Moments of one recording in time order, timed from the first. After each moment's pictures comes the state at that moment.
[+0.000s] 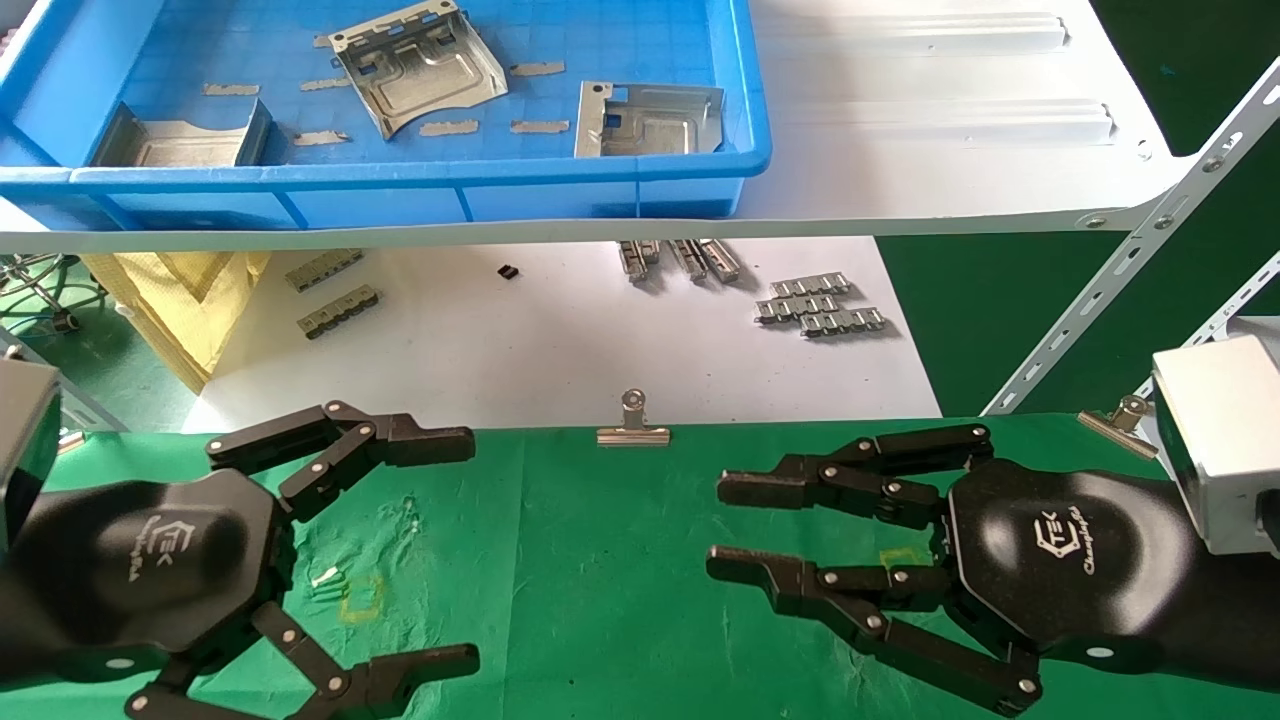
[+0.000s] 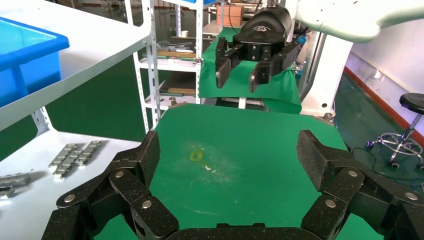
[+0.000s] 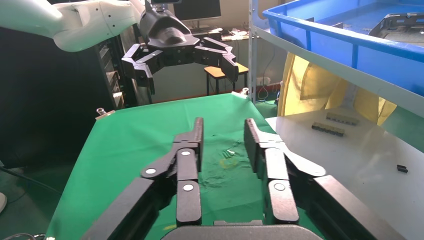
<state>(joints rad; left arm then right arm) -1.08 0.61 0.28 -1.28 0.73 1.50 -0.19 1.09 -0.58 -0.36 1.26 -0.67 -1.46 0.14</state>
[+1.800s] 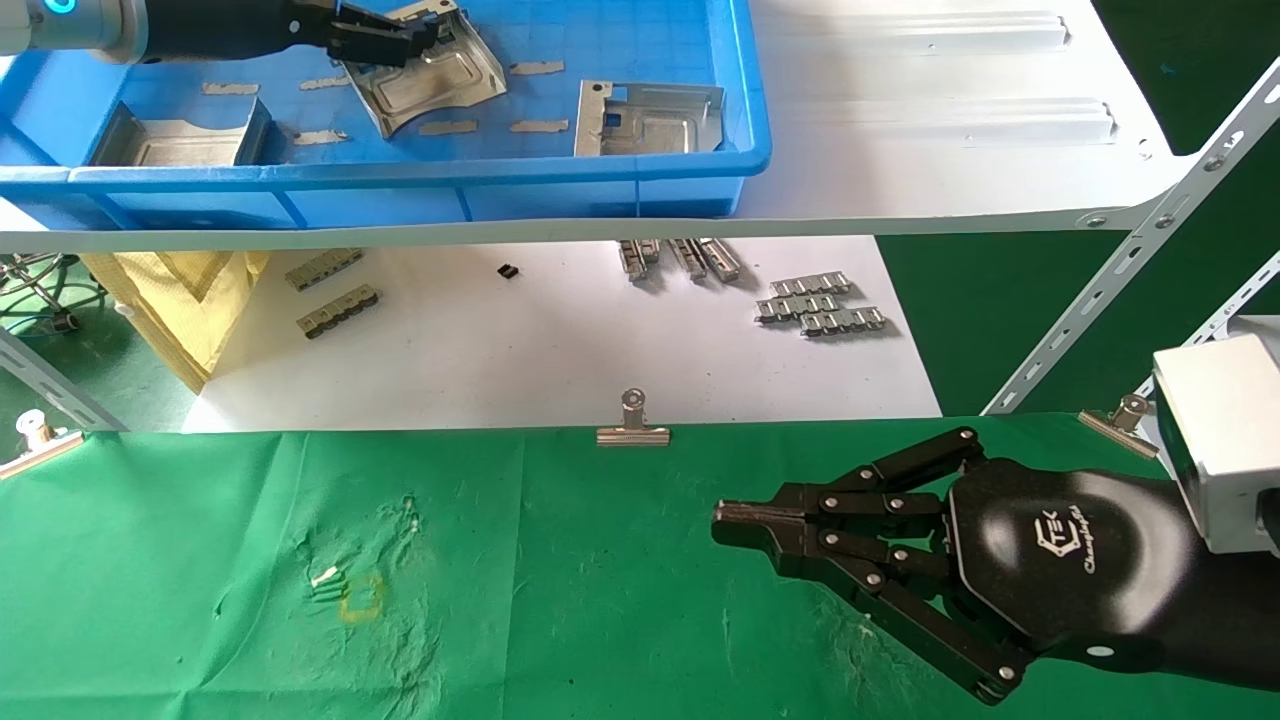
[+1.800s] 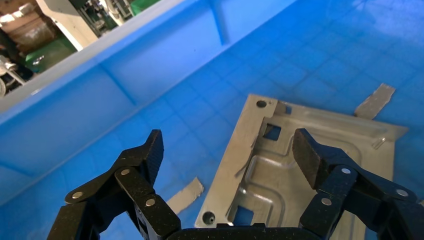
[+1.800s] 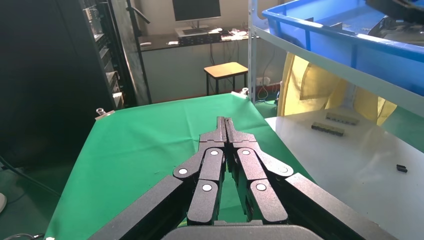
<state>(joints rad) -2.12 1.22 0.59 -0.04 1.50 0.87 -0.05 1.09 -0.58 -0.36 1.26 -0.67 -1.46 0.14</state>
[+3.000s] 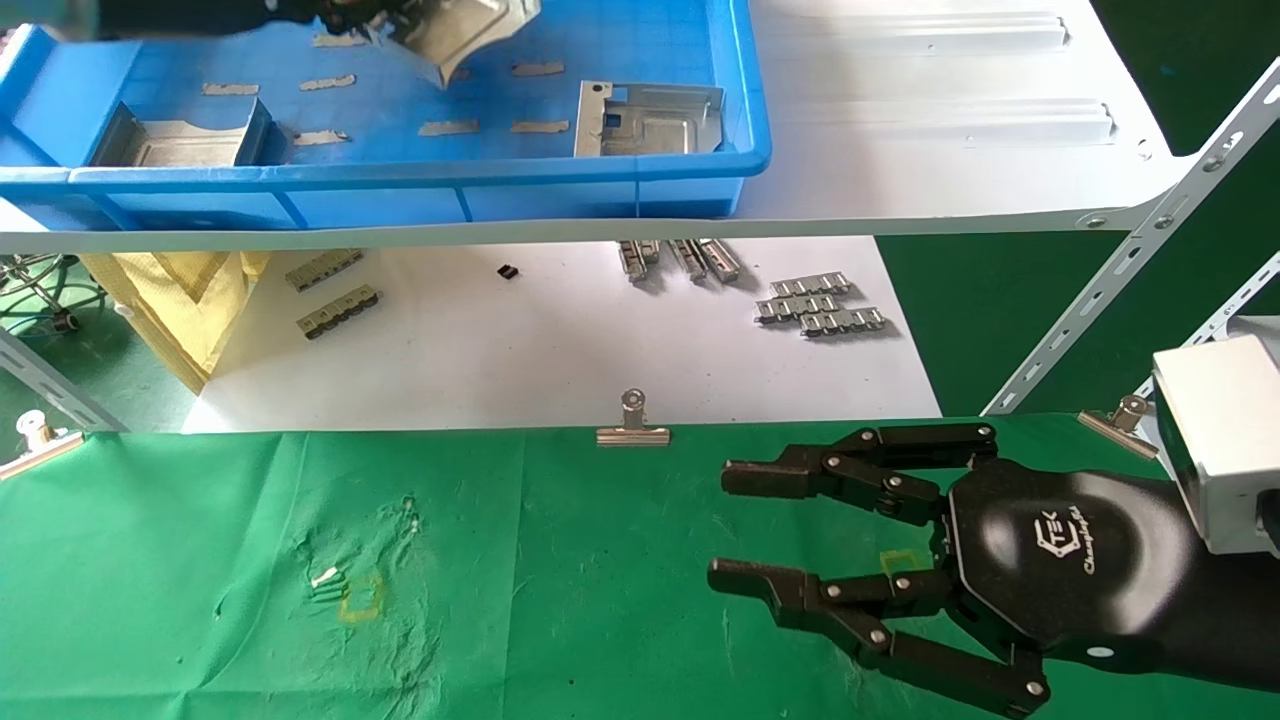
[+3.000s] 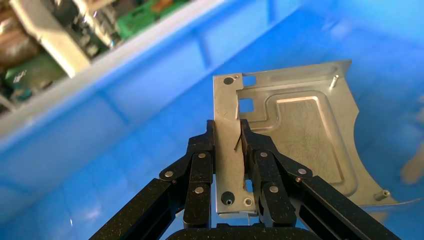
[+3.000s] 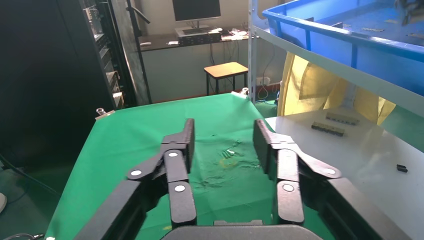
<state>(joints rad) -2.16 1.17 0.56 -0.04 1.46 1.02 0.01 1.09 -0.58 -0.36 1.26 -0.67 -1.46 0.14</state>
